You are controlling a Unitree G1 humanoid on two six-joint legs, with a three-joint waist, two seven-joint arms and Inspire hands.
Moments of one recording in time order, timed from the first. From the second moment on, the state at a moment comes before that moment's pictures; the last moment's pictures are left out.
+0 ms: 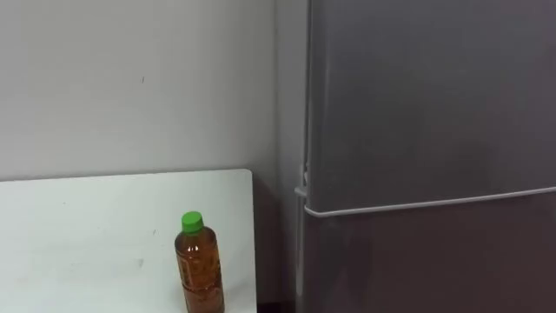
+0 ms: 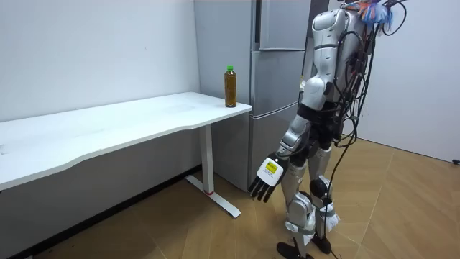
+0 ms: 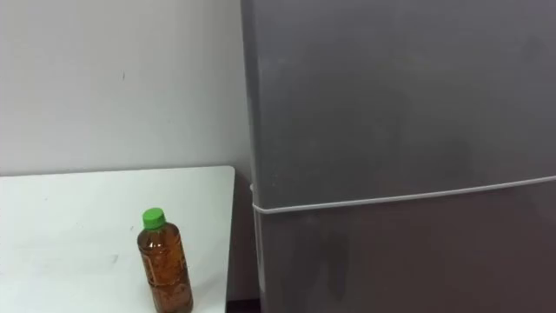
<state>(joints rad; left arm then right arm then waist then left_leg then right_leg) 0.21 0.17 0.04 1.12 -0.10 -0.02 0.19 0.14 -0.19 0.06 1.26 0.47 -0.02 0.19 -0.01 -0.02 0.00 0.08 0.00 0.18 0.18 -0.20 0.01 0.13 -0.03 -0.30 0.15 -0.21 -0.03</state>
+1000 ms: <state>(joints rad) 0.21 0.18 0.20 1.05 -0.21 -0.02 0.35 0.14 -0.21 0.03 1.24 0.50 0.00 0.20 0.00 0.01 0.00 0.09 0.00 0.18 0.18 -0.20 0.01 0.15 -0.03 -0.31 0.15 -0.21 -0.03</state>
